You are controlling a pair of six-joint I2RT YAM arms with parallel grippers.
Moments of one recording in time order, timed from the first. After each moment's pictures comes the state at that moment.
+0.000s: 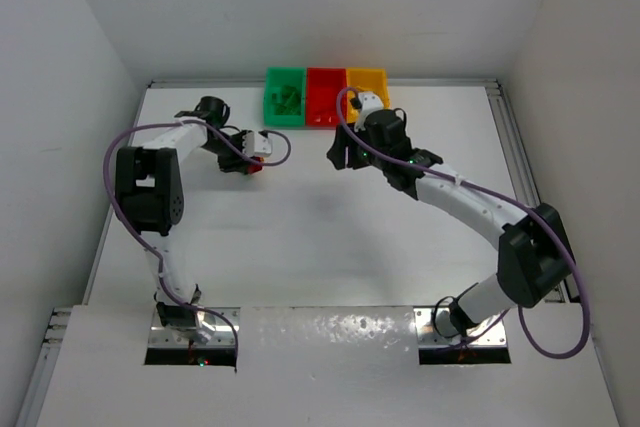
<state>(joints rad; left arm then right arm) -0.04 1.97 1.43 -0.74 0.49 1.46 0.58 1.51 1.06 -0.05 -0.01 0.31</state>
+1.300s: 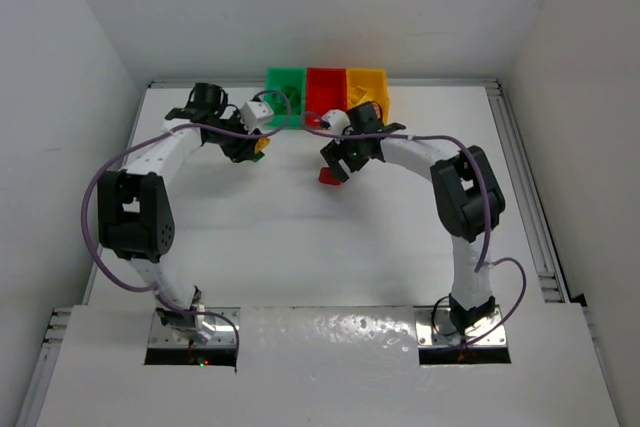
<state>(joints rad) -0.09 1.75 1.37 -0.65 0.52 0.81 0.47 2.02 1.40 -0.32 -0.21 -0.28</state>
